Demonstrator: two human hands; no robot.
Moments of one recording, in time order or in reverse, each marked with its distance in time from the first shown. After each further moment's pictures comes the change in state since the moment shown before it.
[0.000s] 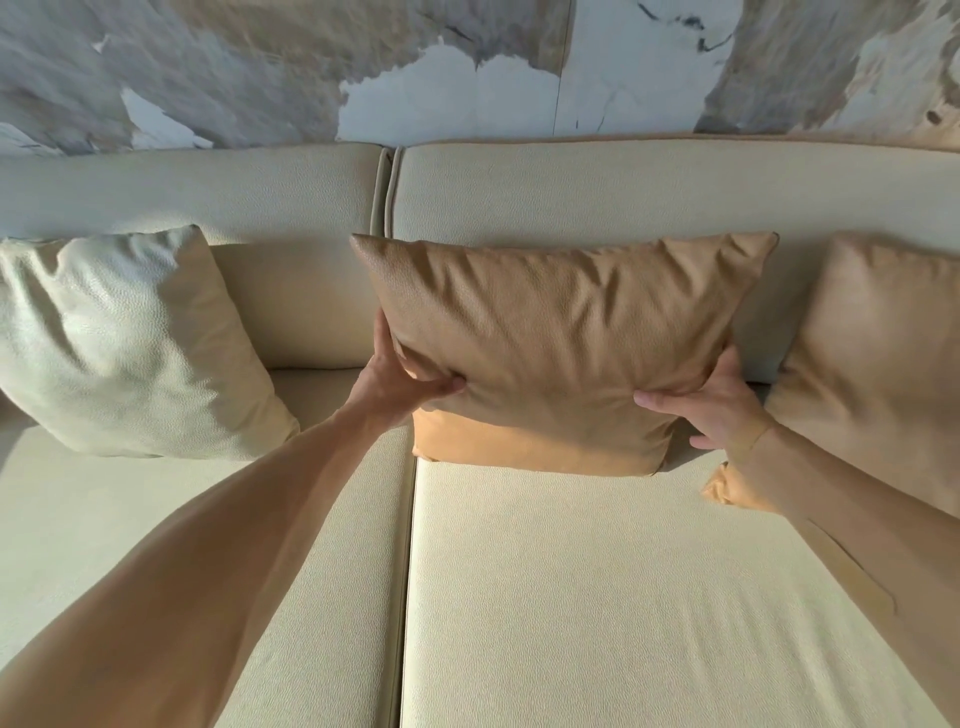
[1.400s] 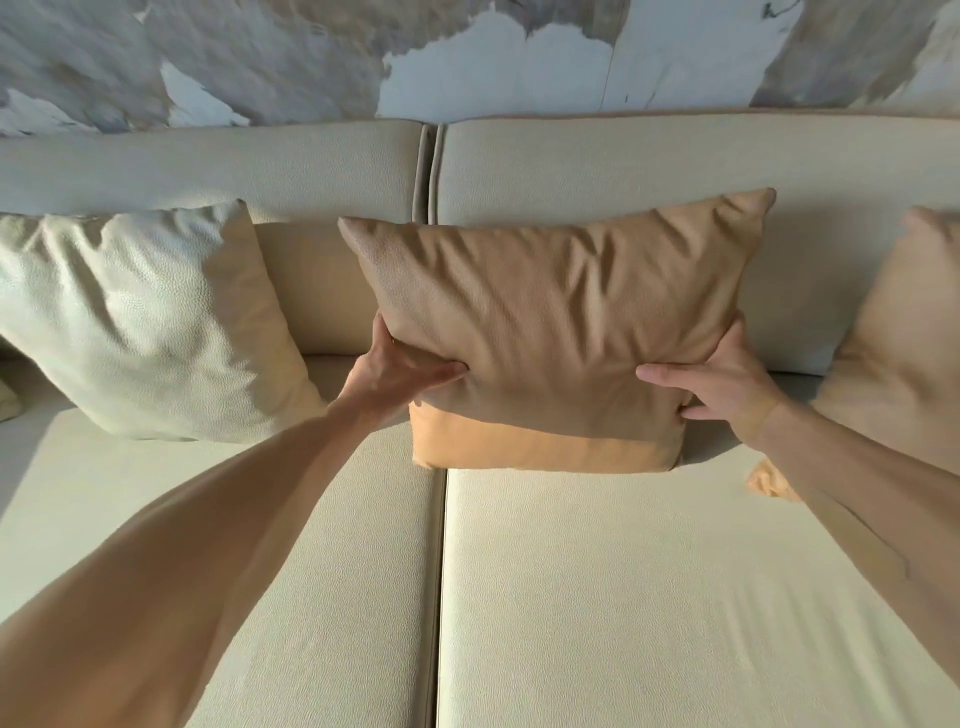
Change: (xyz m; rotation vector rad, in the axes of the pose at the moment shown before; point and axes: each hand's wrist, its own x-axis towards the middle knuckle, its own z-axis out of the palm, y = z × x) left_hand -0.013 -0.023 -0.040 0.027 0.047 -0.092; right_hand -0.010 -0.019 0.048 0.097 -0.065 -0.057
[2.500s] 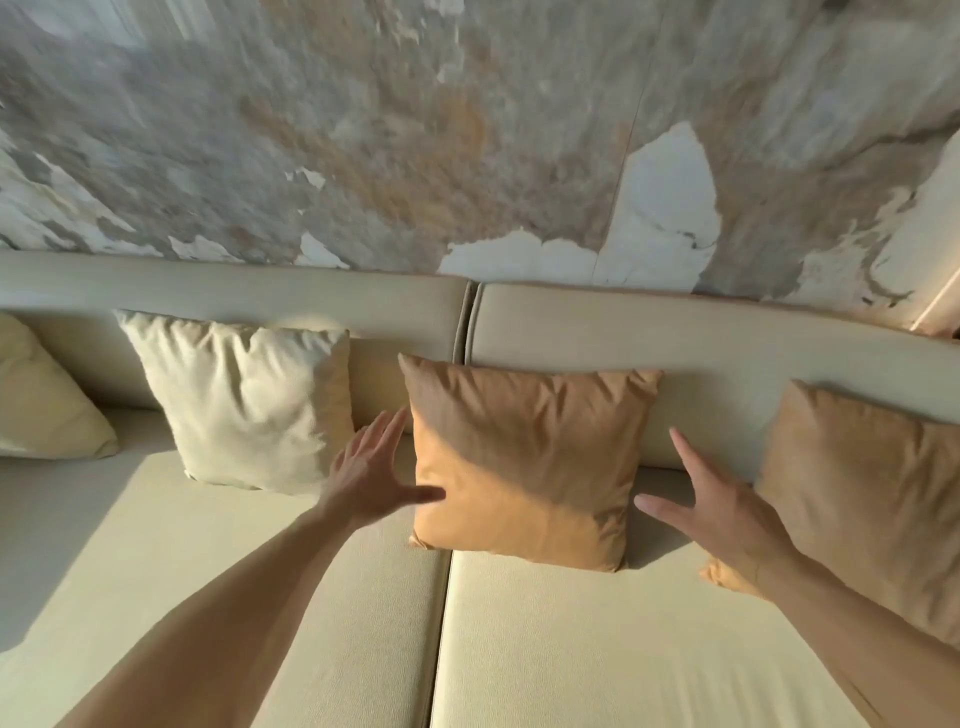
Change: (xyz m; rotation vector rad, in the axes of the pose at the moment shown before) left_hand -0.104 0.017 -0.089 0.467 0.018 0.208; right_hand -0.138 -0.080 -0.049 -0.945 -0.078 -0.265
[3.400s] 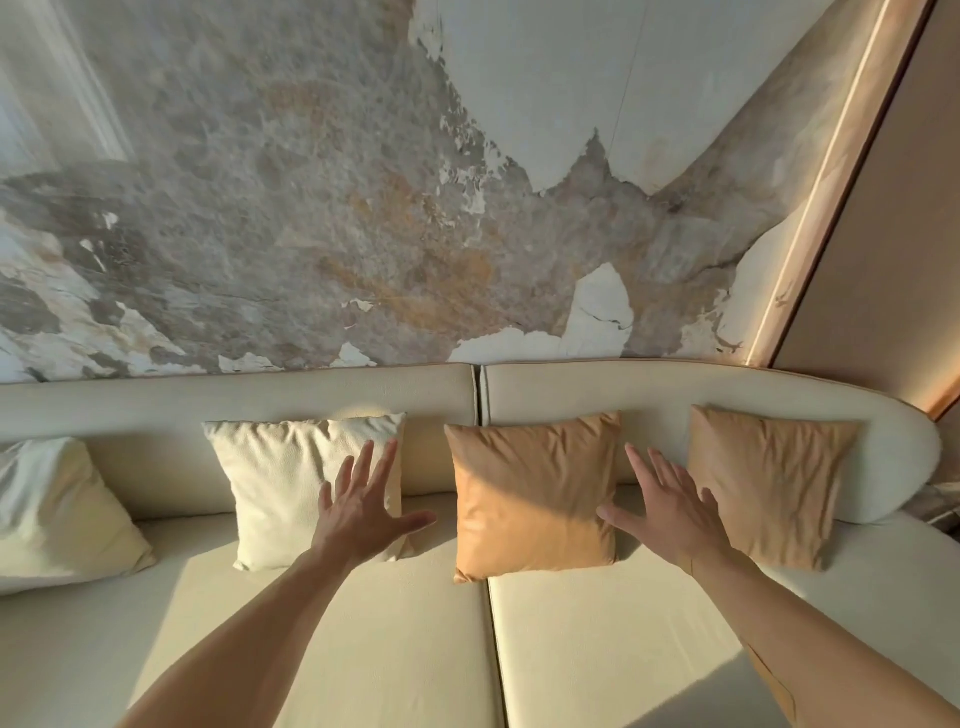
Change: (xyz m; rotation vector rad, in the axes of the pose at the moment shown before) left_hand -0.111 -0.085 -0.191 0.118 0.037 0.207; right_hand -0.176 -0.206 -0.029 -0.248 0.193 0.181
